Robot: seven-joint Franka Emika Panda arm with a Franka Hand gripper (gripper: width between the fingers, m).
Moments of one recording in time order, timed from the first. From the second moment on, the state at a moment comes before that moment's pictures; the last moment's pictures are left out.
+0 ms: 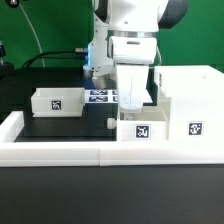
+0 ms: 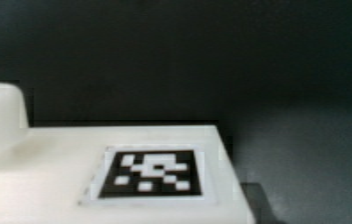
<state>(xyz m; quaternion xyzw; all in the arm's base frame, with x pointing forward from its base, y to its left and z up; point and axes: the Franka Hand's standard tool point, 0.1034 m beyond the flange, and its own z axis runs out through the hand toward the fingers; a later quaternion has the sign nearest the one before) 0.523 0.001 0.013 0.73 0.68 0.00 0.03</state>
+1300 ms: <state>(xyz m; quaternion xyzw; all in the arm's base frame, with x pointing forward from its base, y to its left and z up) 0.526 0.000 0.013 0.72 0.69 0.00 0.04</state>
